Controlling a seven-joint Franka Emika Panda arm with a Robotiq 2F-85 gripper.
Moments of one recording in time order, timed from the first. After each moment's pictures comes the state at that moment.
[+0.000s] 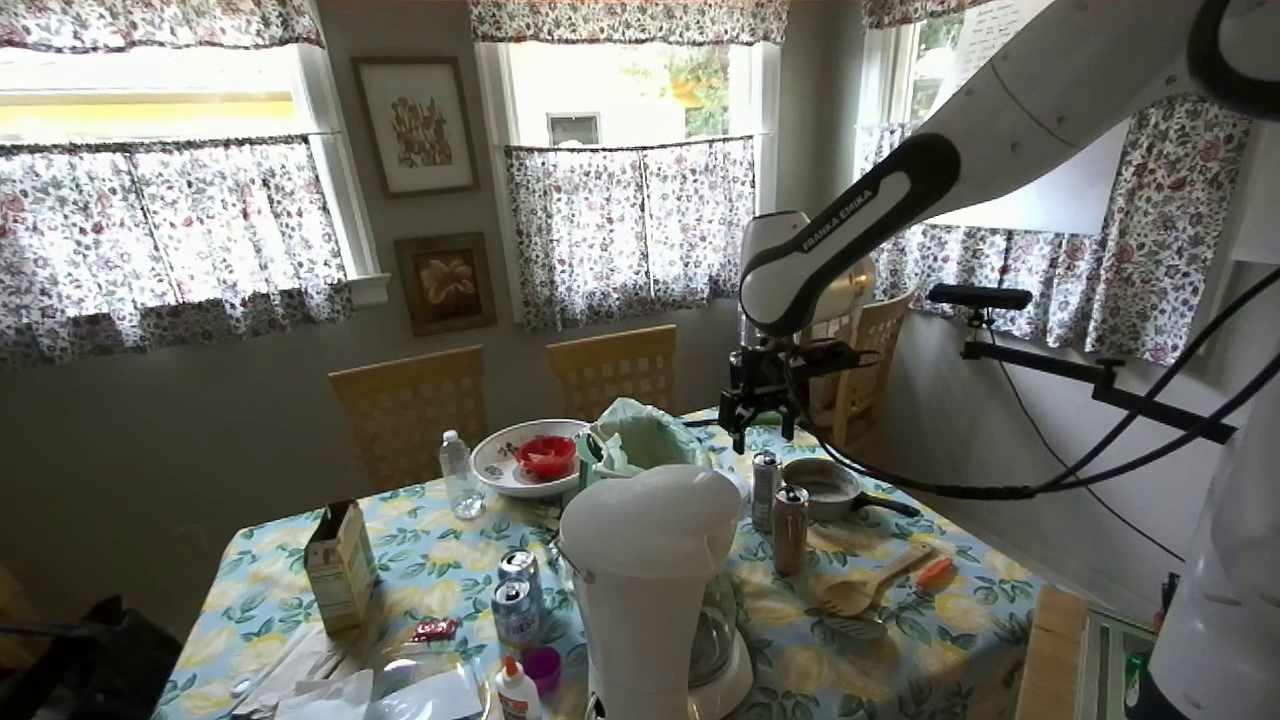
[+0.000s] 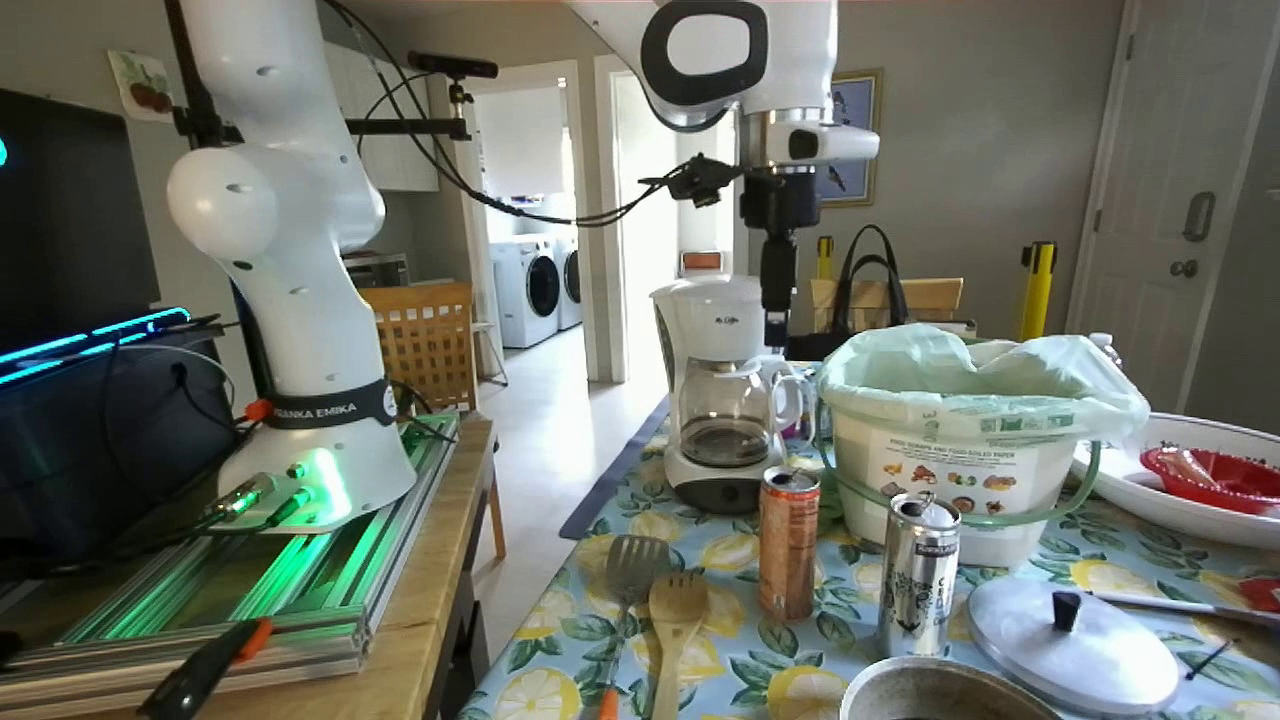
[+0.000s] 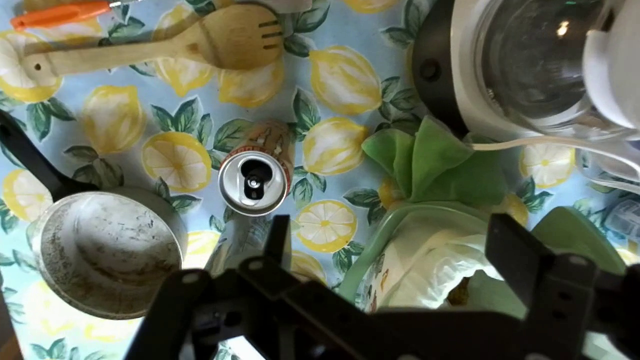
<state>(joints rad) -0.12 -0.01 -0.09 -2.32 0.01 2.33 0.23</state>
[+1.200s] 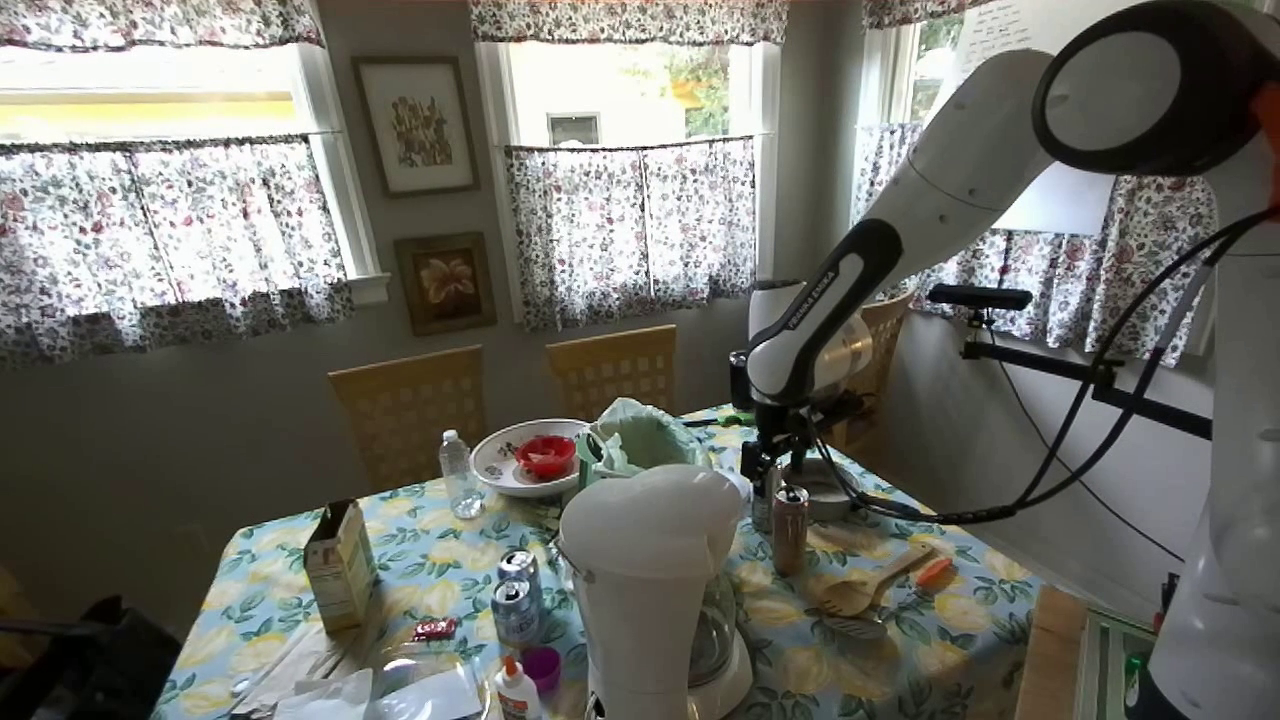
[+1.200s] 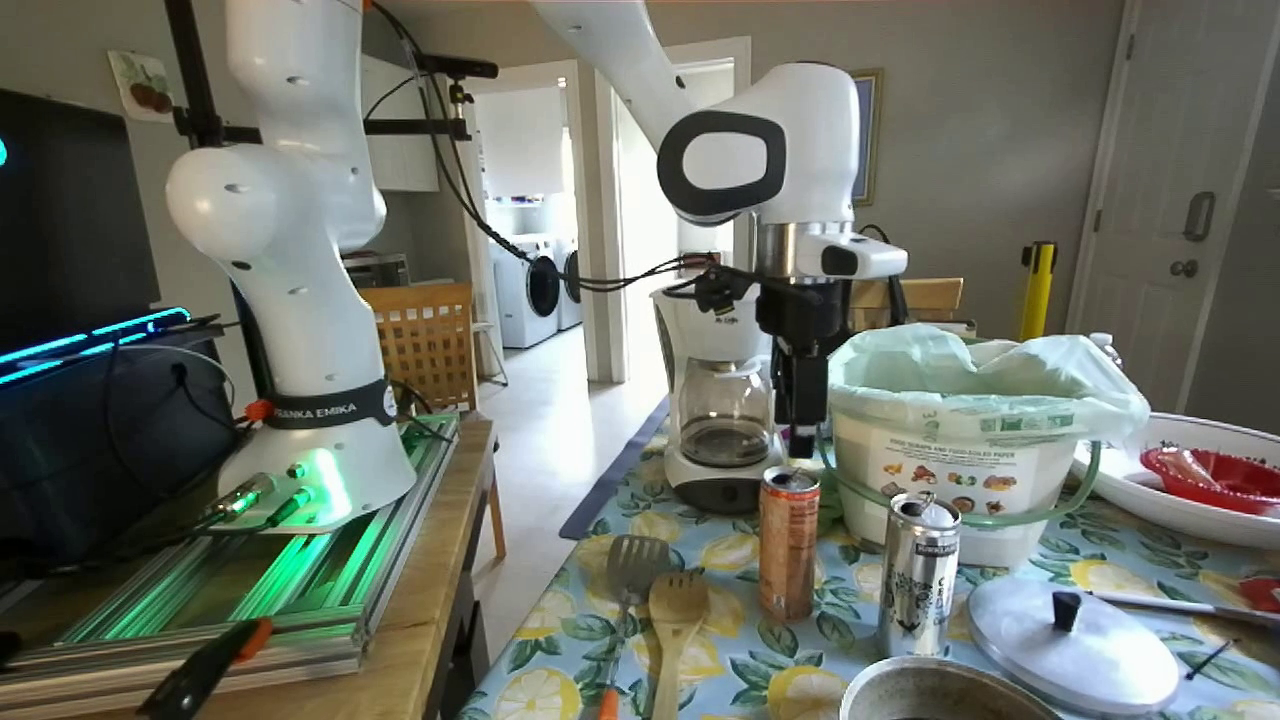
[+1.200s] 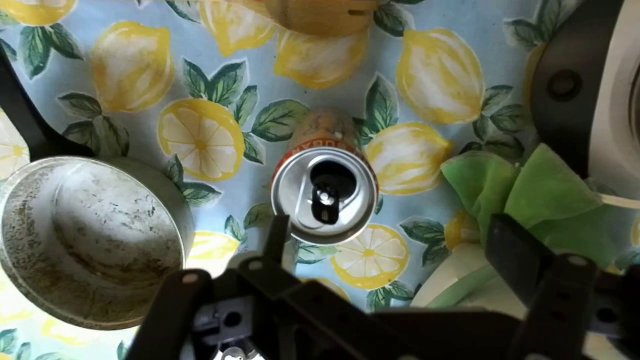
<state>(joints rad) -0.13 0.22 -0.16 -2.32 -0.03 2.54 -0.01</state>
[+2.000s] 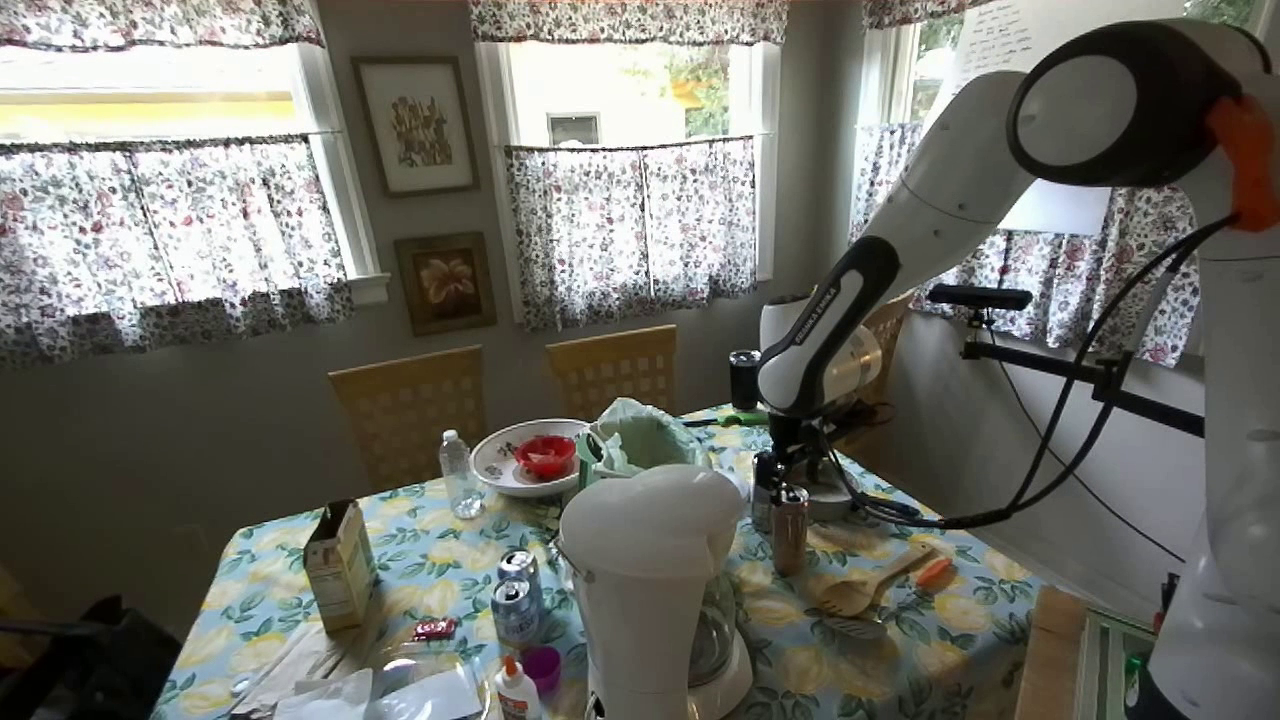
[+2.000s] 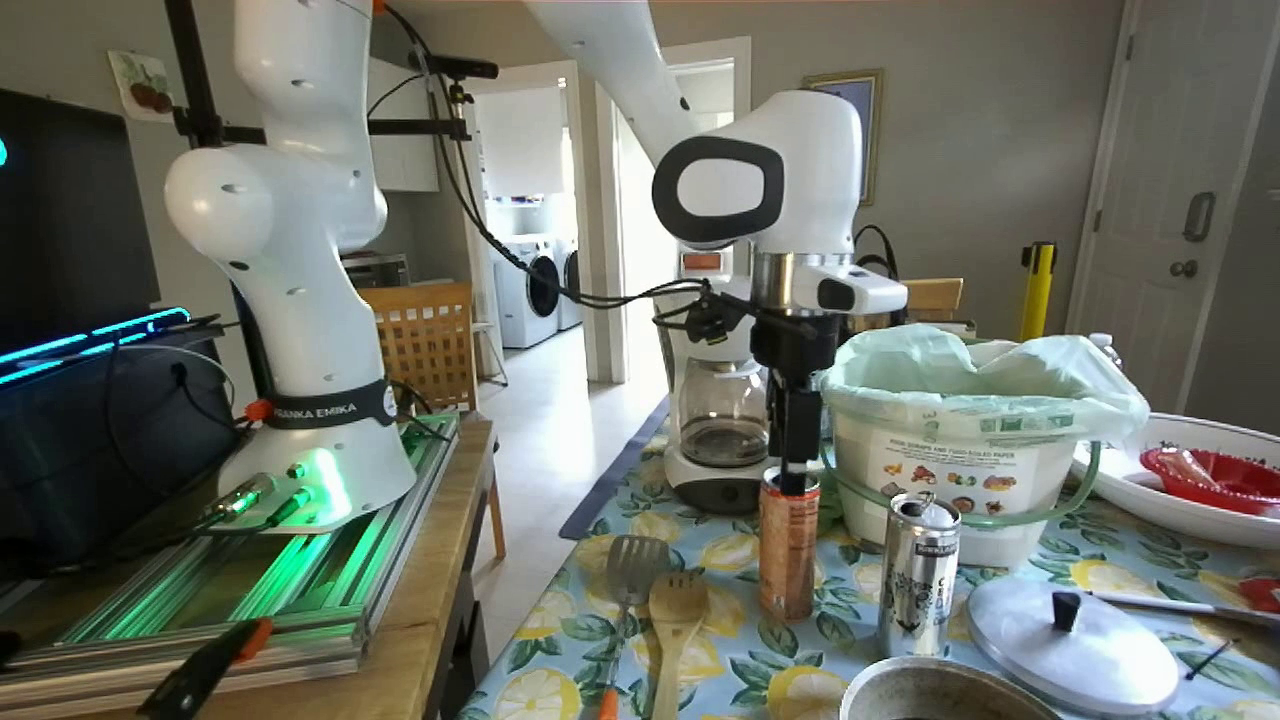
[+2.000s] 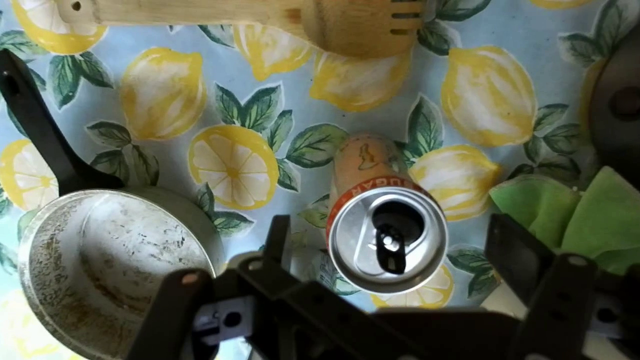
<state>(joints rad) -0.15 0.27 -0.19 -2.33 -0.05 2.58 -0.01</state>
